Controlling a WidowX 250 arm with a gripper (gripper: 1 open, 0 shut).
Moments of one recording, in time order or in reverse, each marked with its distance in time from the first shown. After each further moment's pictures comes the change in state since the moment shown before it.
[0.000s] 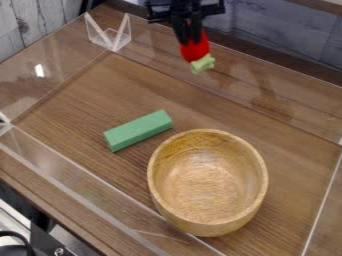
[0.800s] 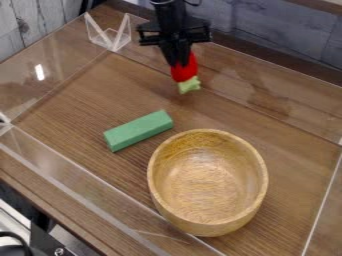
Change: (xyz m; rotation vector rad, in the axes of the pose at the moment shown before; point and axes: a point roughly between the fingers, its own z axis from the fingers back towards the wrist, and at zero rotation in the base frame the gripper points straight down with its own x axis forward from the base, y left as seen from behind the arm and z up) arm -0.001 0.027 -0.034 -0.001 -0.014 -0.098
